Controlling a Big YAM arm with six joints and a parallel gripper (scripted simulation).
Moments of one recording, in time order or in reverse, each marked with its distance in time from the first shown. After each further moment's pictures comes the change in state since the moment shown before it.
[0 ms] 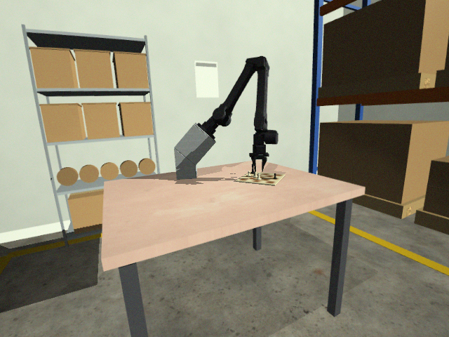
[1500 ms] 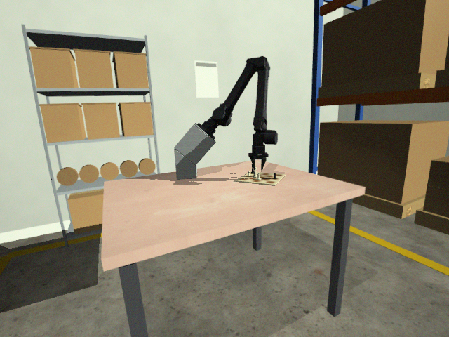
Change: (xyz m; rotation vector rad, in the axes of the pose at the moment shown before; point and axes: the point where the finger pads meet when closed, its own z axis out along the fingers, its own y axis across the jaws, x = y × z) arm -0.005 -0.004 0.000 0.002 0.000 0.002
